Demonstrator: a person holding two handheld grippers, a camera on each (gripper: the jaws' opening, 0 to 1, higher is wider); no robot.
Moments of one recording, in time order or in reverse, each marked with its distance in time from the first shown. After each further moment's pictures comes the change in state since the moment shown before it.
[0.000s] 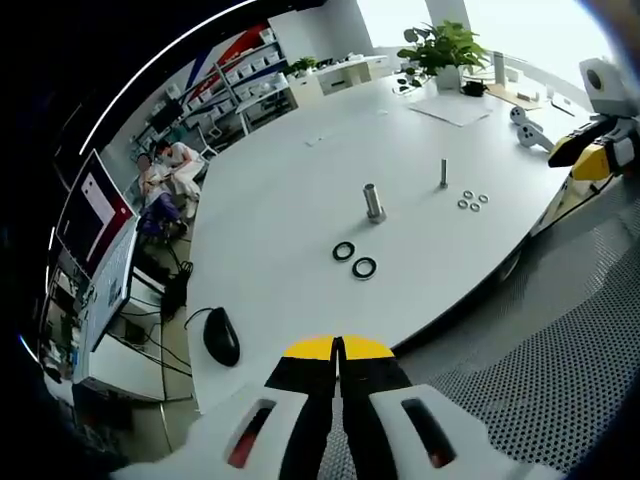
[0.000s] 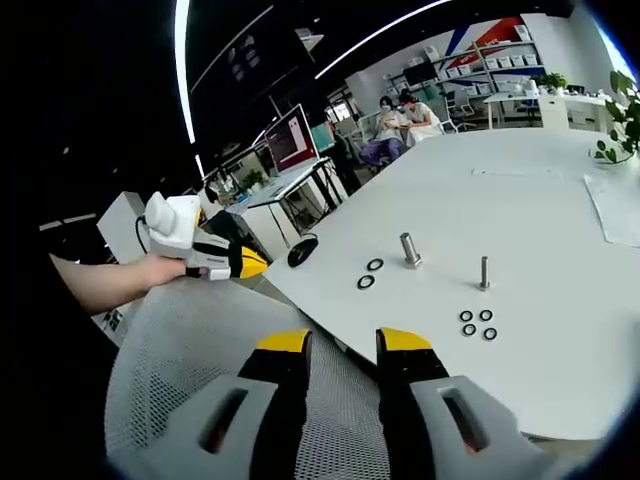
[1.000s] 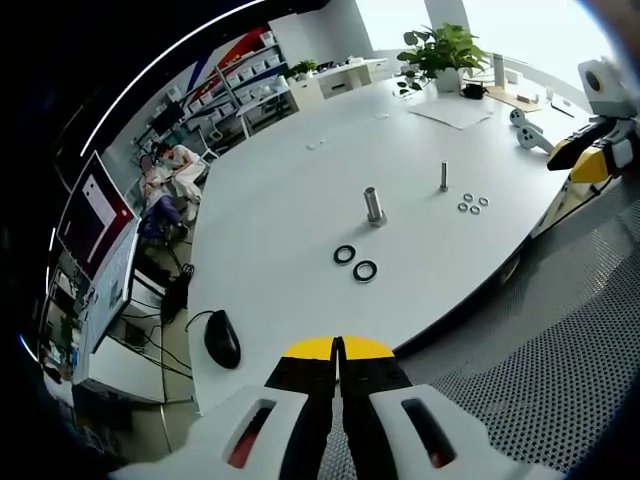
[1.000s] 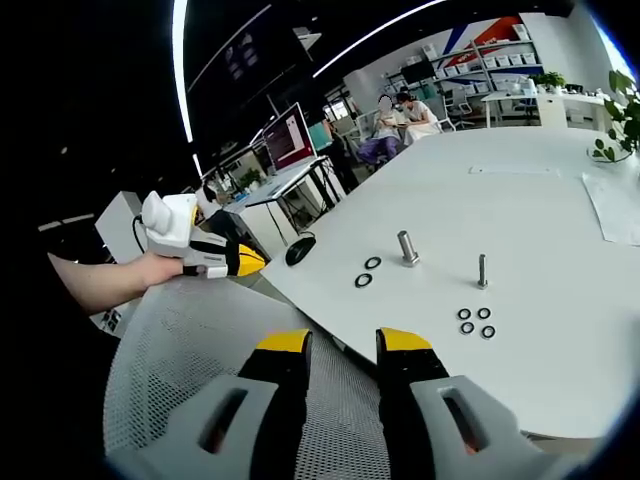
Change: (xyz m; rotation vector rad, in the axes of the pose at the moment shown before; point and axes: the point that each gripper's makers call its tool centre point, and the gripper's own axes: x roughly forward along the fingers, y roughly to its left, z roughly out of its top) left arm 0.000 0.001 0.002 0.002 -0.013 0.002; right arm 0.000 -0.003 -0.002 0.003 0.008 -0.009
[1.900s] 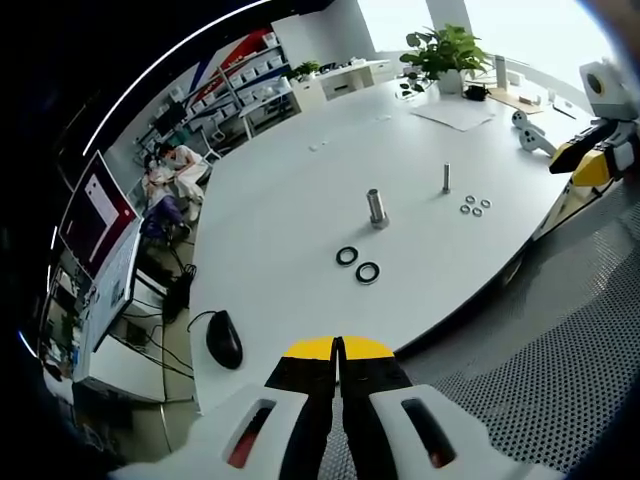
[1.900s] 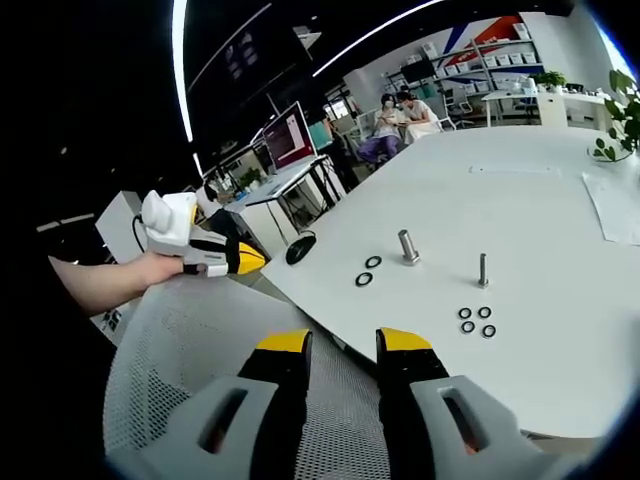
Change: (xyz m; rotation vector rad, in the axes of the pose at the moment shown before) left arm -0.001 0.002 0.001 -0.007 -0.006 0.010; right arm 0.001 0.001 0.000 0.000 0.004 0.002
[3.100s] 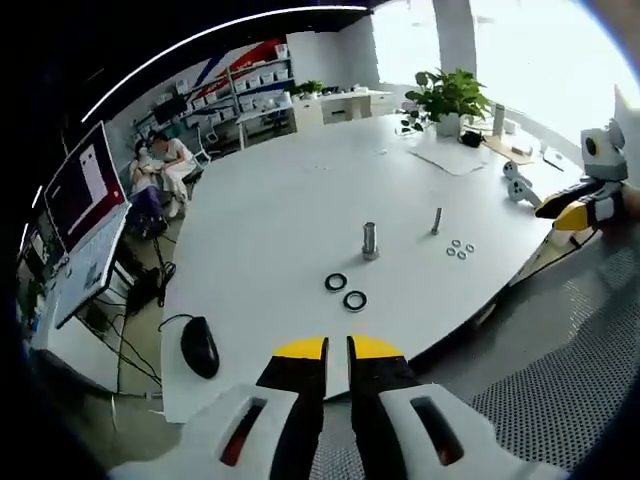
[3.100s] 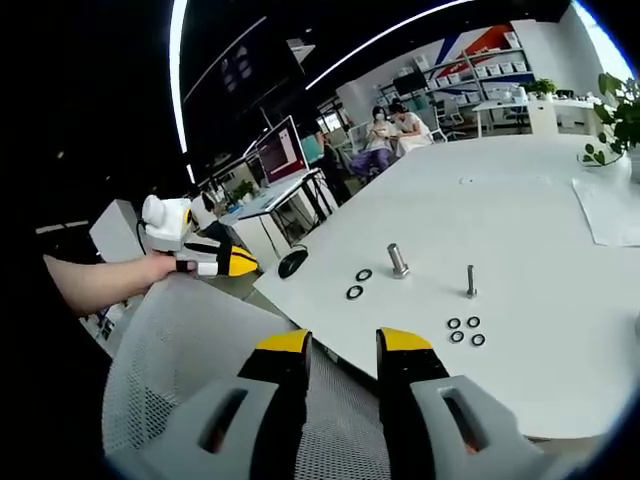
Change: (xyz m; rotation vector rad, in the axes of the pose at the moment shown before) left arm -0.002 0.022 0.019 -0.252 -0.146 -0.134; right arm -0.007 -0.010 0.010 0.011 -0.068 -0.042
